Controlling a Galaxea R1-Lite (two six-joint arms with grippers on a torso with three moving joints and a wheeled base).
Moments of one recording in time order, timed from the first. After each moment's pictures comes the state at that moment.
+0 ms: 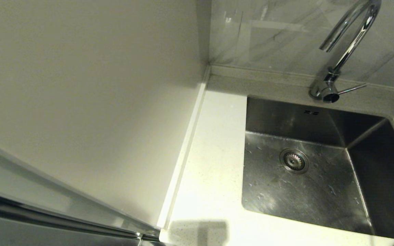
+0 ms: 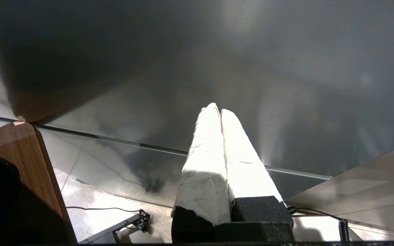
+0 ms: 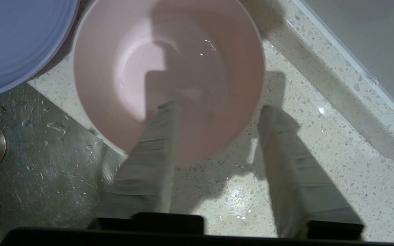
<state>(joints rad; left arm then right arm) 0.00 0.00 0.00 -0.01 0.00 0.00 -1.22 1.60 -0.85 0.10 0.29 0.10</state>
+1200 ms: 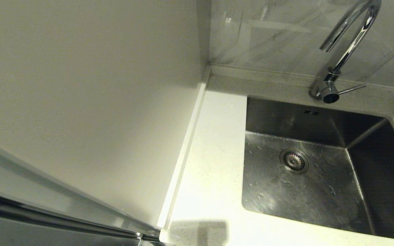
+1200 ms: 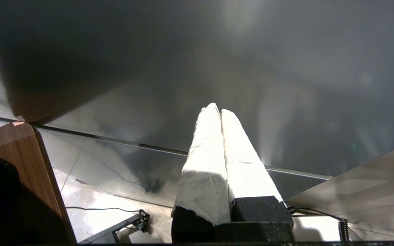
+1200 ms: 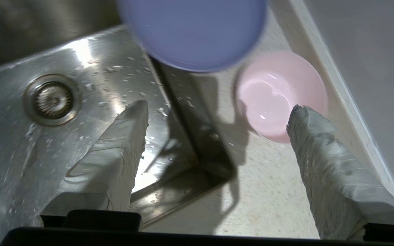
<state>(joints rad) 0.00 0.00 0.00 -0.01 0.00 0.00 -0.89 1.05 -0.75 0.11 0.21 0.03</state>
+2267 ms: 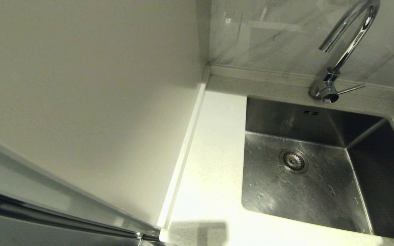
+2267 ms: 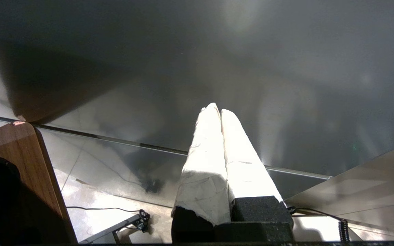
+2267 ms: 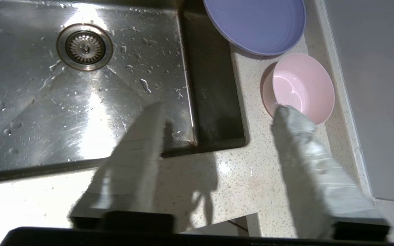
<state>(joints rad) 0.00 0.00 0.00 -0.01 0.00 0.00 -0.09 0.62 -0.60 0.27 -0.43 0.02</state>
